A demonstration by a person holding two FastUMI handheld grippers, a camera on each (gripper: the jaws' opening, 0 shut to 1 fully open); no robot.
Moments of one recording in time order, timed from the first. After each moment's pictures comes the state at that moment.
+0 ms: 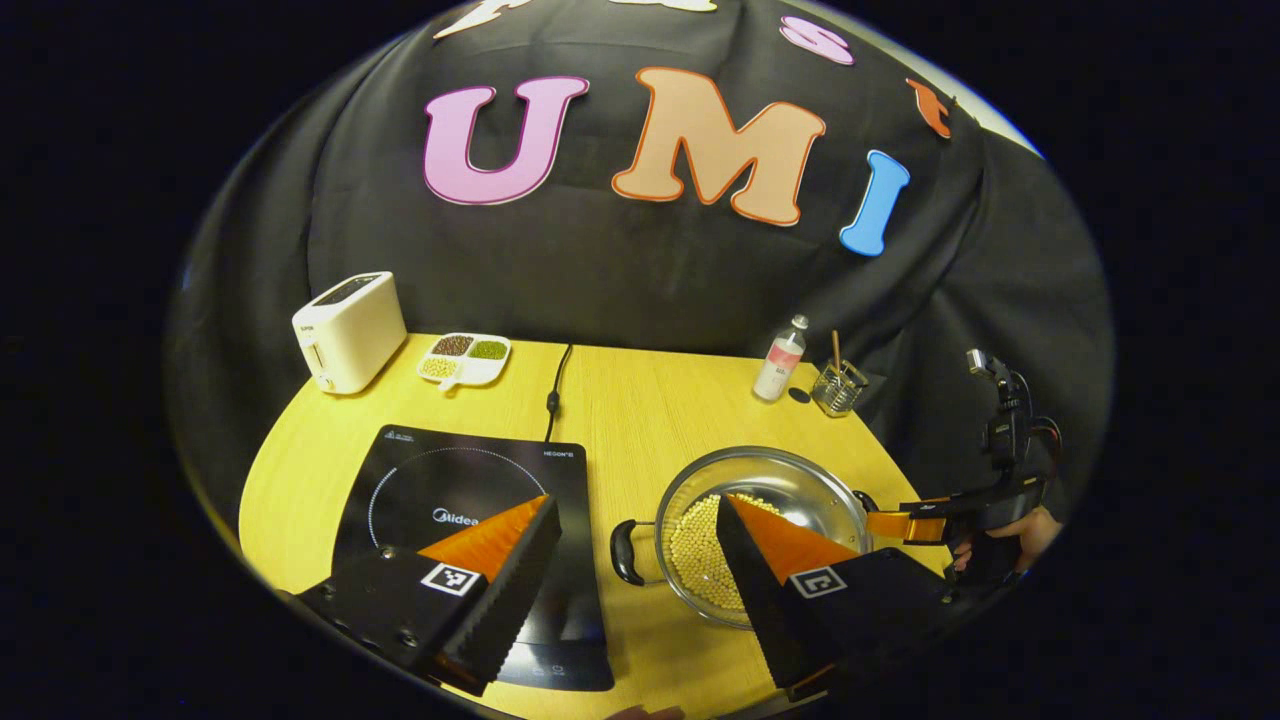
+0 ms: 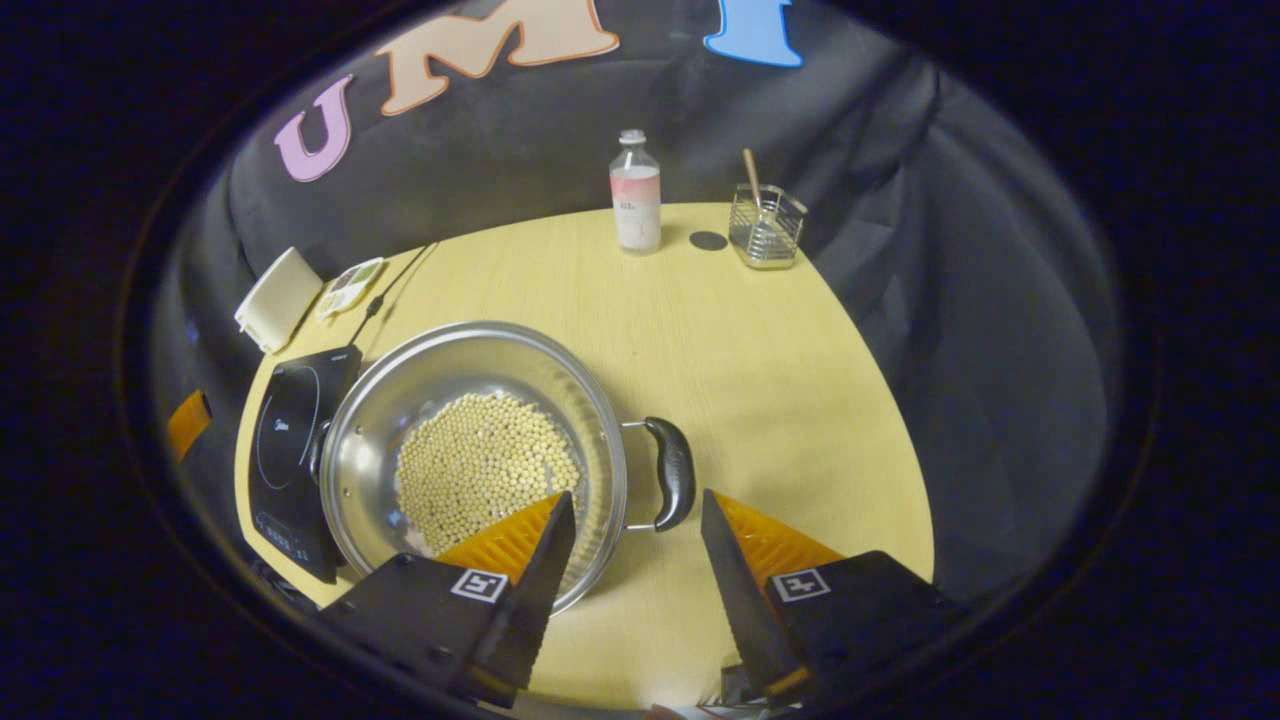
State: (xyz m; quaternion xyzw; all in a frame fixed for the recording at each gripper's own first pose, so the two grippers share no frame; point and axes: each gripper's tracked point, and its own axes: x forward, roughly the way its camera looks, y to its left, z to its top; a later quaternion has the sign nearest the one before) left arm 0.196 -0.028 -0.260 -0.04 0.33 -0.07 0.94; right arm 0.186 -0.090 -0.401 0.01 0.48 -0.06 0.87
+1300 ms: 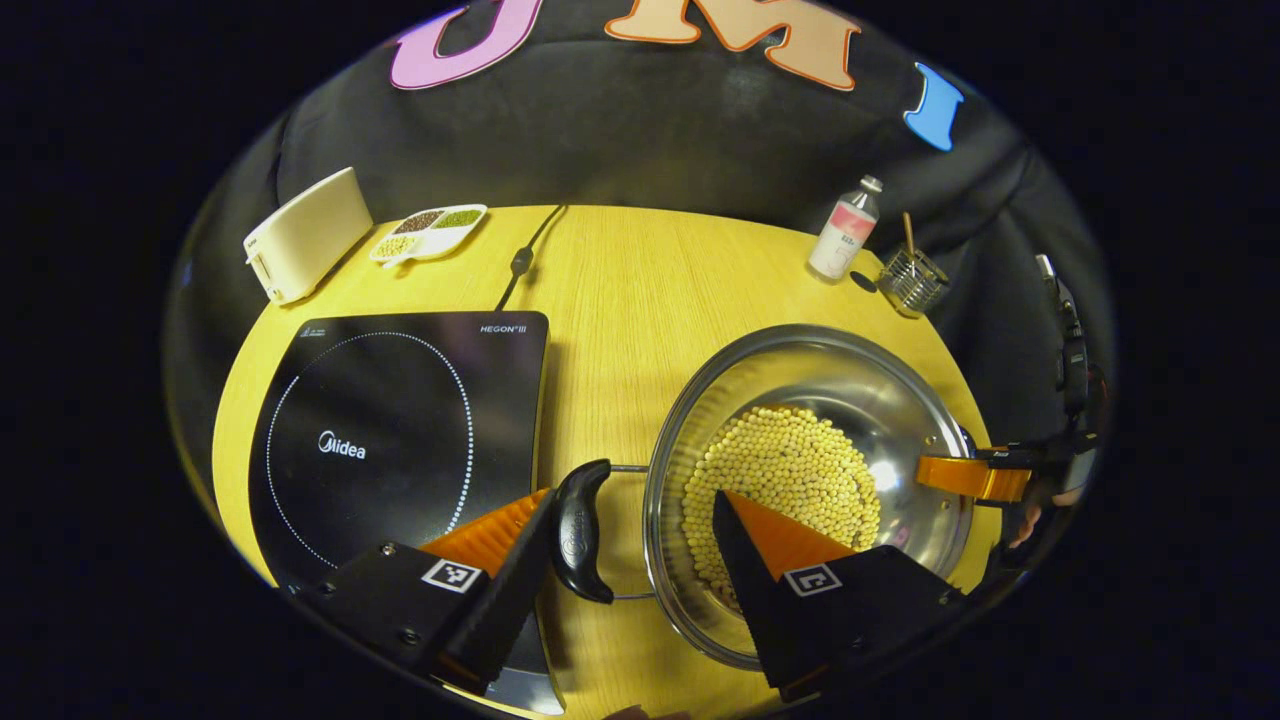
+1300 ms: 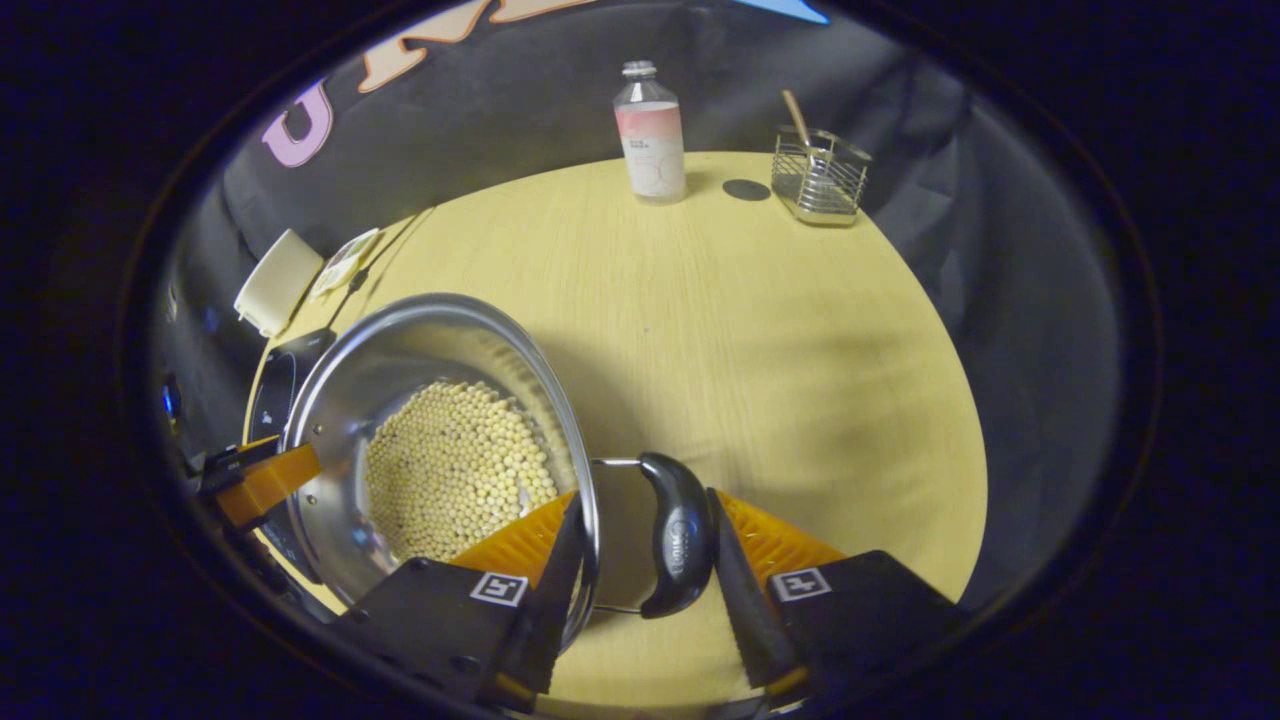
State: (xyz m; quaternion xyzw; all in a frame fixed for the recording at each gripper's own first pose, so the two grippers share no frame) left arm 0.213 -0.050 -0.410 -0.02 0.48 -0.04 0.87; right arm 0.222 -0.093 -0.464 0.02 0.54 -0.02 0.84
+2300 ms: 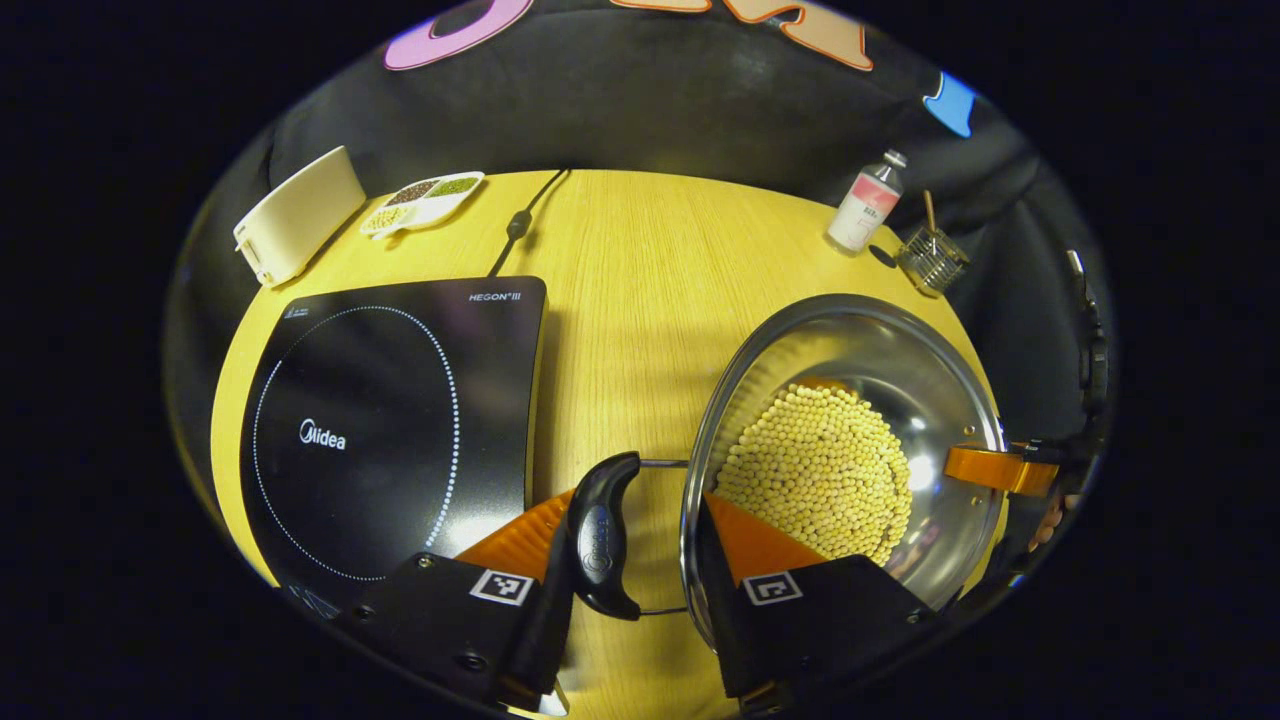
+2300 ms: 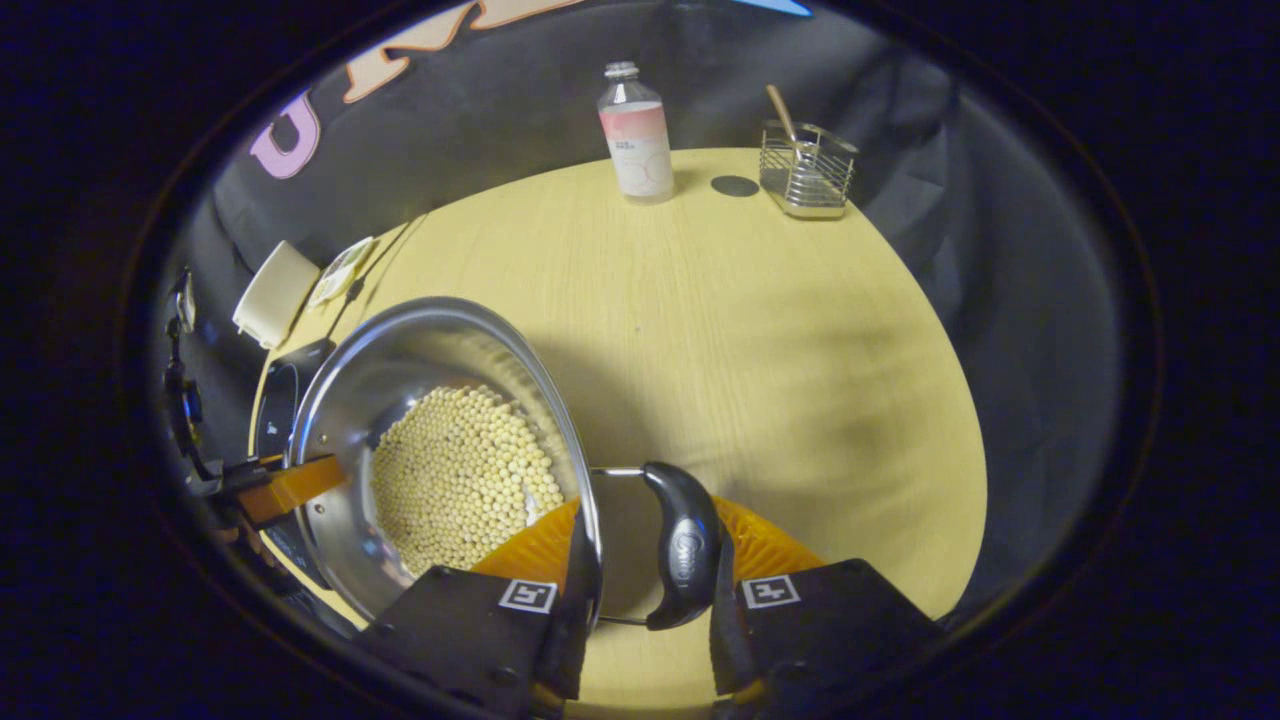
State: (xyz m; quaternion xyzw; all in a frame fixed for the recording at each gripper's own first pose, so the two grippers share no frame) left arm 0.212 -0.042 -0.415 -0.02 0.50 -0.04 0.86; right arm 0.219 -0.097 -0.451 0.05 0.54 -0.03 0.84
